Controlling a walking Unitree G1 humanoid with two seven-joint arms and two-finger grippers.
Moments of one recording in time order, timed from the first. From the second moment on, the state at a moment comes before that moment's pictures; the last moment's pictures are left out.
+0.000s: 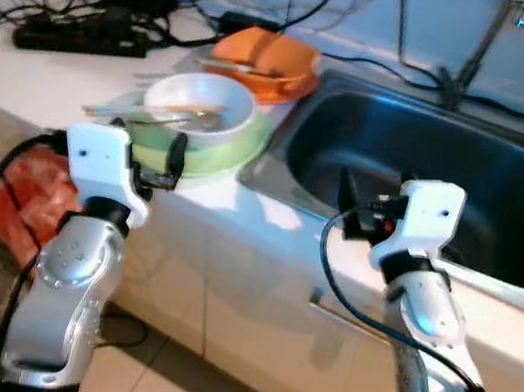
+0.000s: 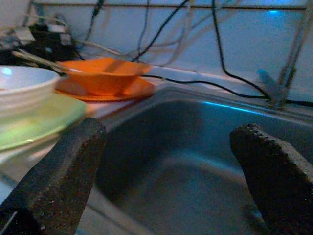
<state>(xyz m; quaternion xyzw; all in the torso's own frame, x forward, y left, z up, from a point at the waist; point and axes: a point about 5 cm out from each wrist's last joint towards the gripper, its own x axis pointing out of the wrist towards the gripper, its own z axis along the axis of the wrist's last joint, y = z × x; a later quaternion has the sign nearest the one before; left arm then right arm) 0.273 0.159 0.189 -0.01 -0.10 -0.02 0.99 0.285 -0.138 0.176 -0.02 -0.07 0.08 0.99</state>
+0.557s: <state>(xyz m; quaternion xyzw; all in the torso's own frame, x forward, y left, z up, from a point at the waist) 0.271 0.174 0.191 0.00 -0.10 0.00 0.99 0.286 -0.121 0.178 -0.02 -0.08 0.11 0.99</state>
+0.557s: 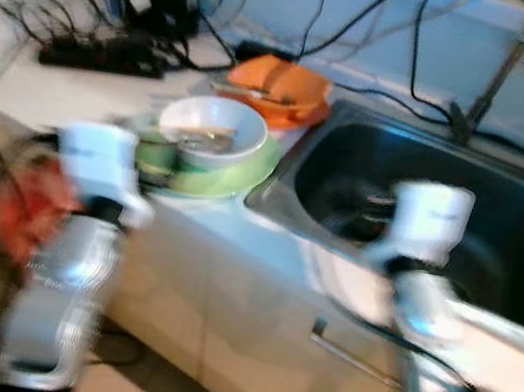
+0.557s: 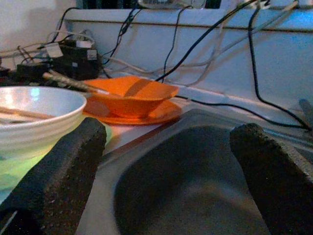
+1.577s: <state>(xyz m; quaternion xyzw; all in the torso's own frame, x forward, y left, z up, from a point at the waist) 0.257 0.166 0.200 0.02 -0.13 -0.01 0.99 0.274 -0.134 0.170 -0.02 -0.06 0.09 0.99</state>
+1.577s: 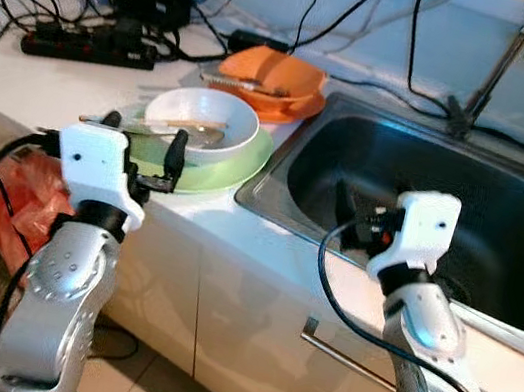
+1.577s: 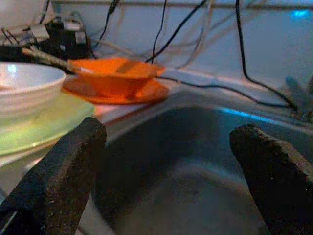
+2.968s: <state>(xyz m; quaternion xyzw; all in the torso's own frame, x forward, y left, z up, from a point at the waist) 0.282 0.178 0.203 -0.03 -0.10 0.00 0.99 0.242 -0.108 0.179 0.00 -0.02 0.32 0.95</state>
